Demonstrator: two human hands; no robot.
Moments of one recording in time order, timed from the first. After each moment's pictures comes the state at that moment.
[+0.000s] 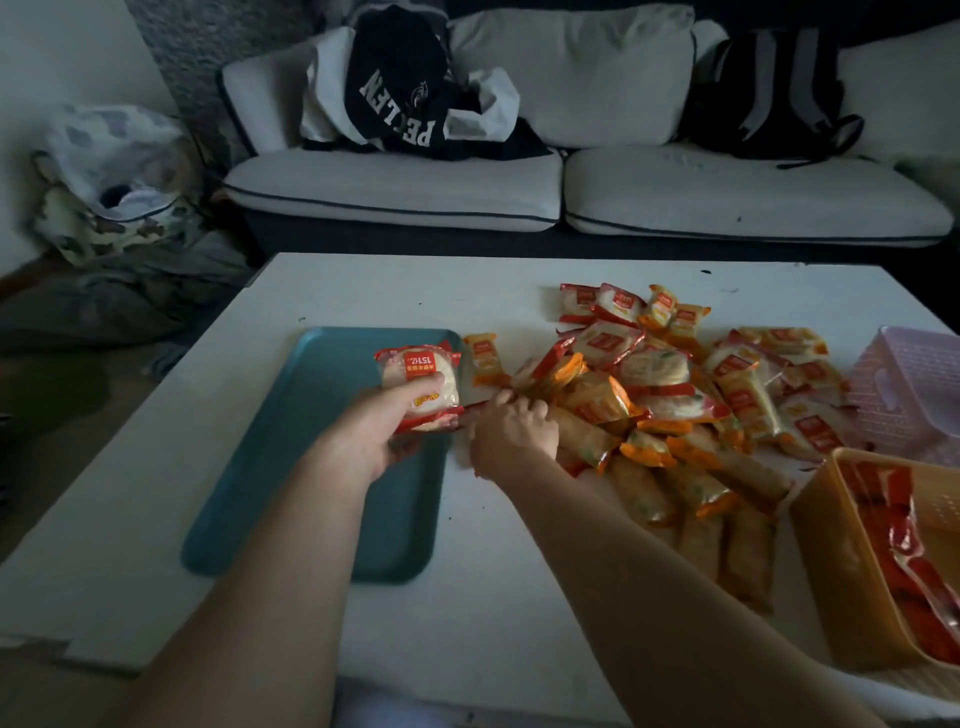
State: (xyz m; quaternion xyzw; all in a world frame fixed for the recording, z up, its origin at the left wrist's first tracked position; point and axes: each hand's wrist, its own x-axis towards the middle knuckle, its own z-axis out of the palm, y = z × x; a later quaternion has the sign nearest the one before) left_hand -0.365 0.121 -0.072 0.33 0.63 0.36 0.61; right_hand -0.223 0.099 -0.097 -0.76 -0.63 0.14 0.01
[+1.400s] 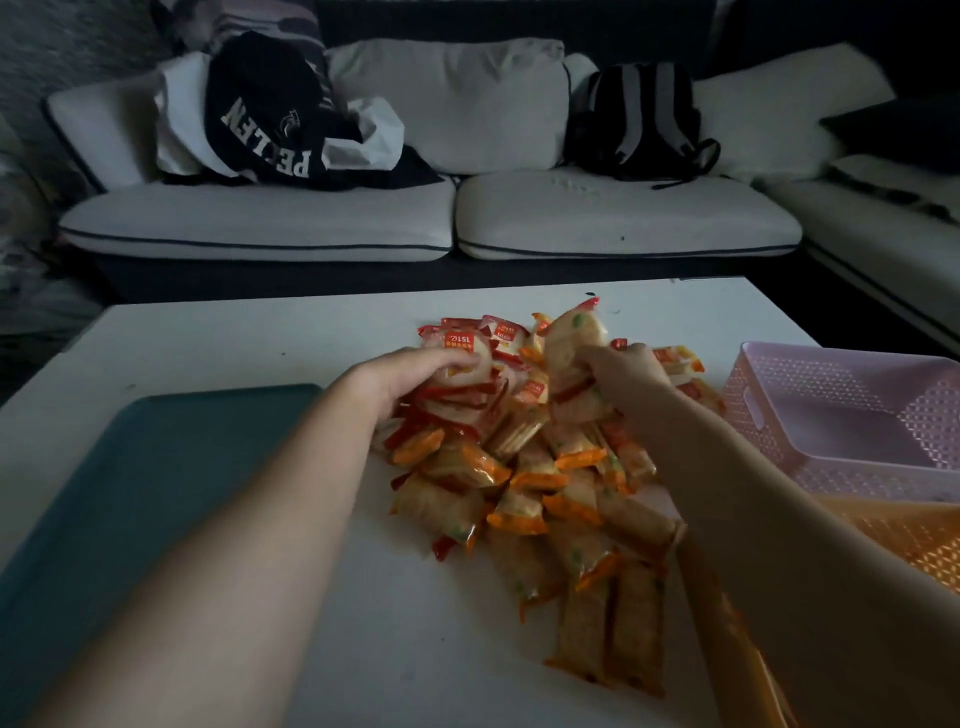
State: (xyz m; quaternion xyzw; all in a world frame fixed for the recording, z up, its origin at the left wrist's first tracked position) left_hand -0.187 0.226 -0.055 0.57 0.57 0.11 0.58; right_hand 0.029 0.120 -0.036 -0.78 -0.27 0.38 0.42
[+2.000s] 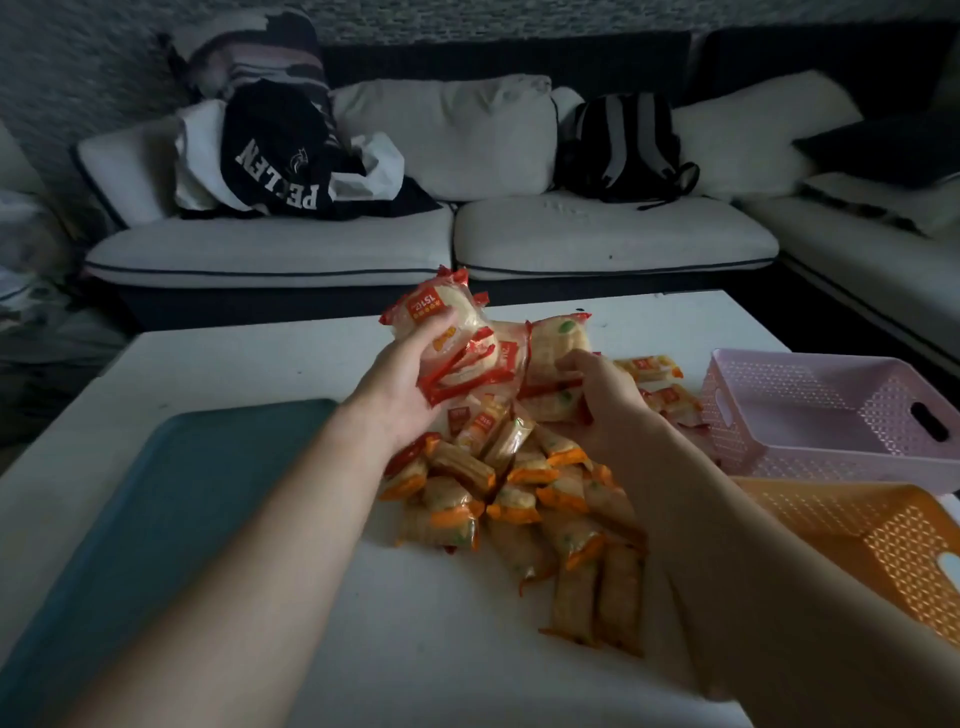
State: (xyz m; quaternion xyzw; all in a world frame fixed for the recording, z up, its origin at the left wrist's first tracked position) left_hand -0.192 0.146 0.006 0.41 0.40 0.39 0.72; right_hand -0.008 0.071 -0.002 -0.61 -0.15 0.53 0.57
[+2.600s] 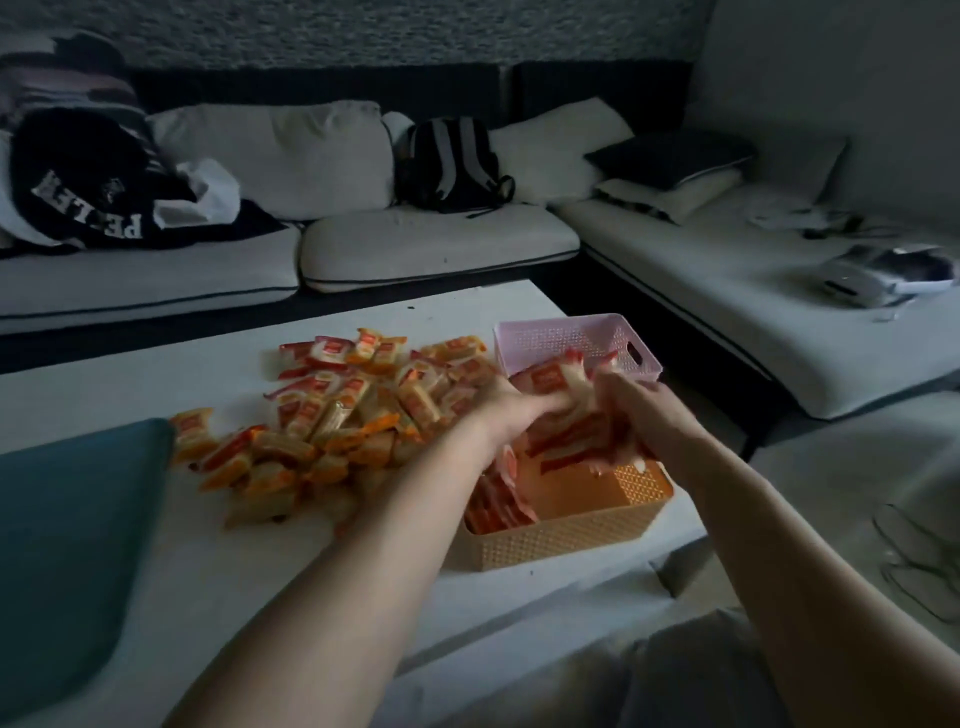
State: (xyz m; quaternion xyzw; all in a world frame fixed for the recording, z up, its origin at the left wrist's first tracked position) left_hand 0.027 -0.063 0.009 0.70 0.40 0.17 0.56; right_hand 0.153 -0.178 0.017 -0.80 -0.24 0.29 0.46
